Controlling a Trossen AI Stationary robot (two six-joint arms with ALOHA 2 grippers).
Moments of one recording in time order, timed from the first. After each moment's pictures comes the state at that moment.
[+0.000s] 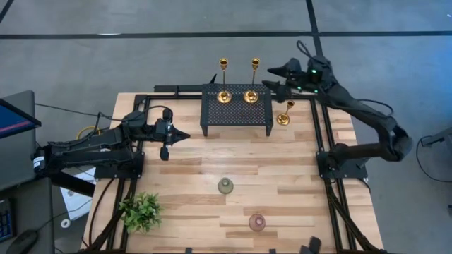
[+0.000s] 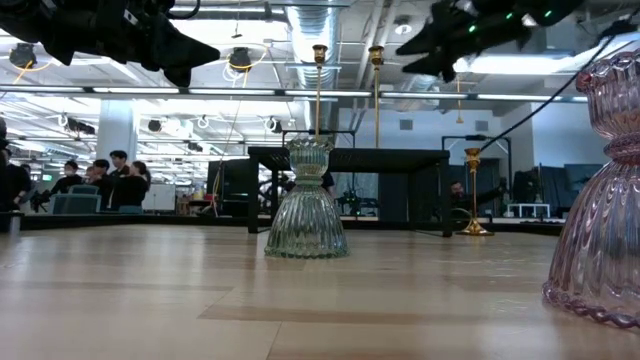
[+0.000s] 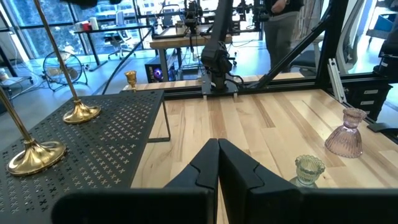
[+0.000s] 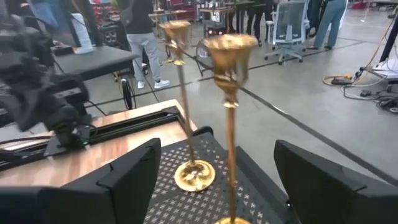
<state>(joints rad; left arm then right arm) 0.35 0.47 0.38 0.14 0.35 0.18 -0.83 1.17 0.99 0.01 -0.45 -0.01</state>
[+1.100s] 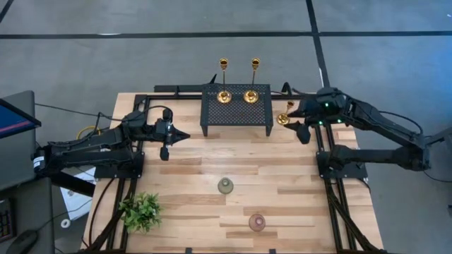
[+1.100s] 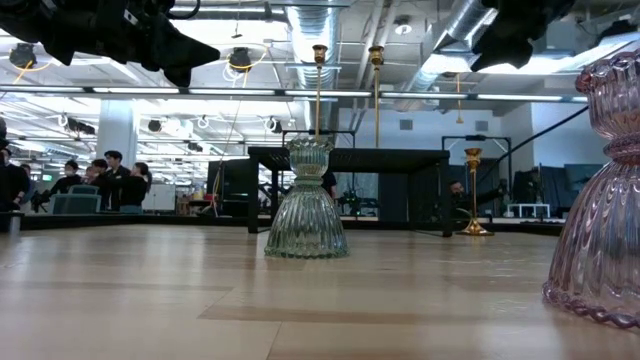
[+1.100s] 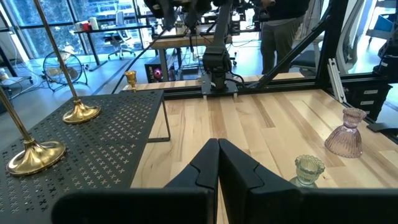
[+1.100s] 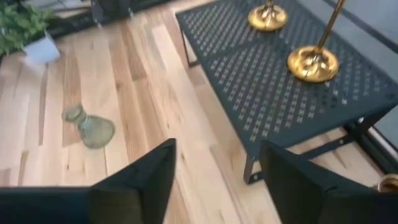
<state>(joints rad) 0.35 0.47 0.38 0.14 0.35 0.18 -0.43 0.82 0.99 -0.84 -0.13 0.03</state>
